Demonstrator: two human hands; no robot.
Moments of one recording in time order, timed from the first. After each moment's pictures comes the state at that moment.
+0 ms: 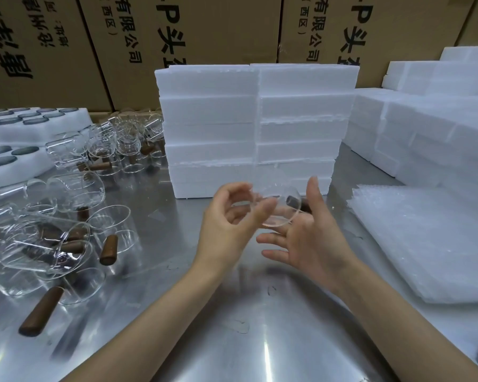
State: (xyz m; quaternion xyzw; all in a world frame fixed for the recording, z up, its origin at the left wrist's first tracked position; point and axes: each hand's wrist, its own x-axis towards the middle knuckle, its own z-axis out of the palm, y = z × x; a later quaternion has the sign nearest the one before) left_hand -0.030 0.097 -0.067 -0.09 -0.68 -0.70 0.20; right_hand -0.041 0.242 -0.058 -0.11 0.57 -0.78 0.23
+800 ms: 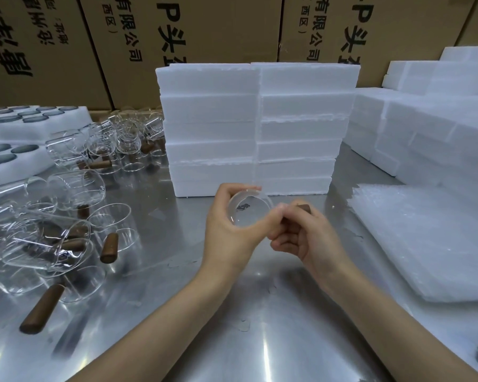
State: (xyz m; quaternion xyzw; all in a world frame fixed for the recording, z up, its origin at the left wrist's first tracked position) left_hand -0.024 0.105 -0.071 -0.09 -0.70 -0.67 0.25; right_hand -0.041 0.236 -0.067 -0.08 0.60 -0.79 0.06
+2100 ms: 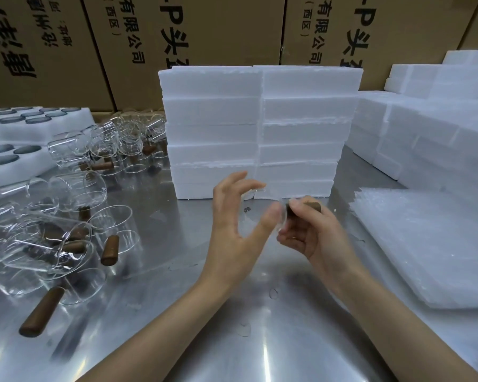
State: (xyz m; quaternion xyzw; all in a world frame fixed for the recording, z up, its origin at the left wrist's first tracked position) left_hand -0.022 0.106 -0.070 -0.16 -0.74 -0.57 0.31; right_hand -0.046 0.243 -0.064 -0.09 0.56 -0.82 0.05
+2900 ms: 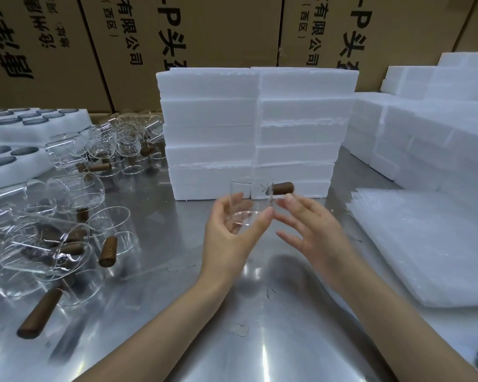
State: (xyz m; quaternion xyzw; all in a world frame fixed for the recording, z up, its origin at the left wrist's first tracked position) left_hand -0.031 0.104 -0.085 -0.02 -0.67 -0.72 0.19; right_hand -0.044 0.245 -0.063 -0.06 0.59 -0.80 0.06
